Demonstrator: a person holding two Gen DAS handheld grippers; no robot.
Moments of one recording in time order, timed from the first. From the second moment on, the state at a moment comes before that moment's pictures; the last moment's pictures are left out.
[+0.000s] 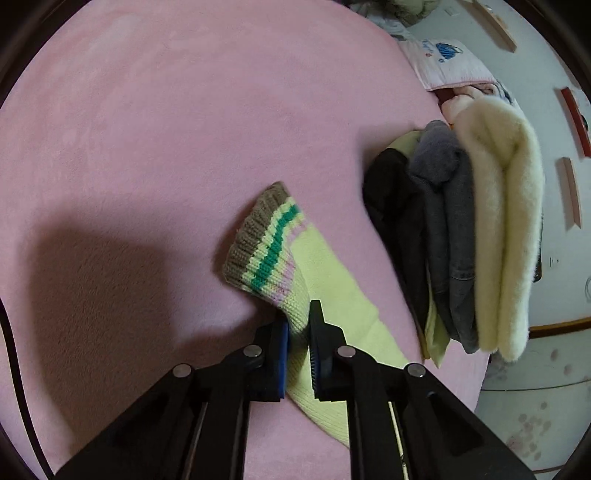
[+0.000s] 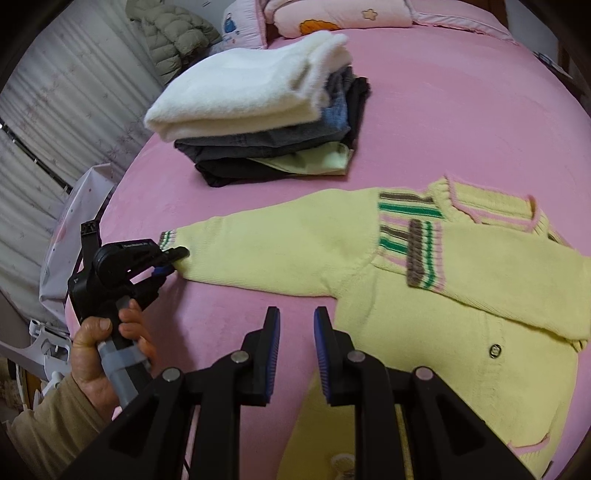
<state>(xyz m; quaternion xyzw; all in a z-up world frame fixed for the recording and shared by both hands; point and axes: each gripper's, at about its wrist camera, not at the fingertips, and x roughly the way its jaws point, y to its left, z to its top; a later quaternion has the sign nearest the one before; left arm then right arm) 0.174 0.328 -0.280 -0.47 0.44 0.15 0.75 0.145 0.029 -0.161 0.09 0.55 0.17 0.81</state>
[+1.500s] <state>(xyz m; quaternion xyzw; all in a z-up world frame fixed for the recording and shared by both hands) 0.182 0.087 -0.221 -0.10 0.55 -0.04 0.83 0.196 -0.145 -0.205 0.16 0.55 0.10 0.81</state>
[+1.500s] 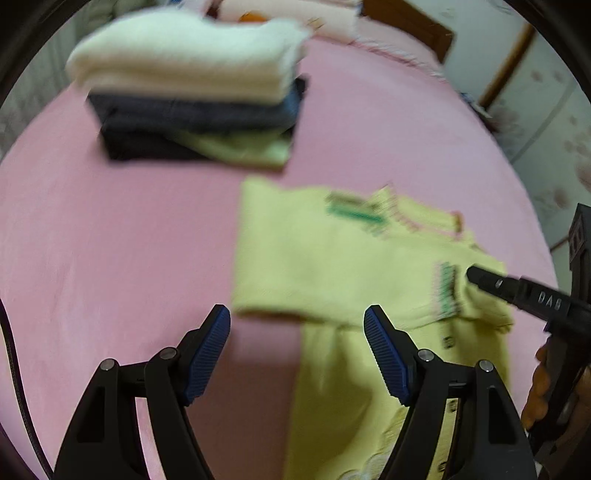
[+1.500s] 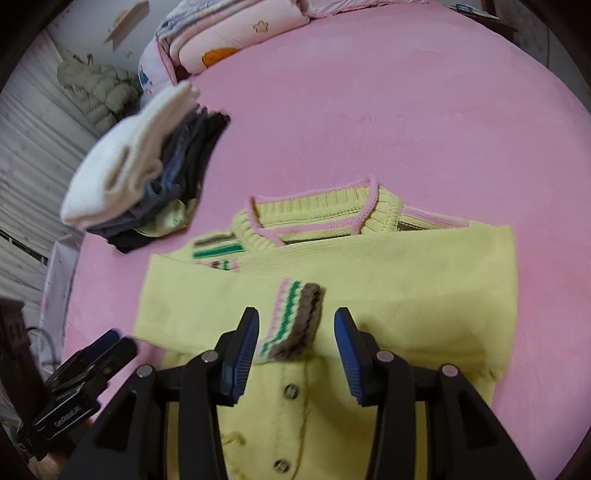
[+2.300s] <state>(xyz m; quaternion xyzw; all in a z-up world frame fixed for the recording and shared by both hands) 0.189 0.092 -0.261 -0.15 0.55 0.03 0.82 0.185 -0.159 -0.103 0.13 0.44 0.13 0.88</state>
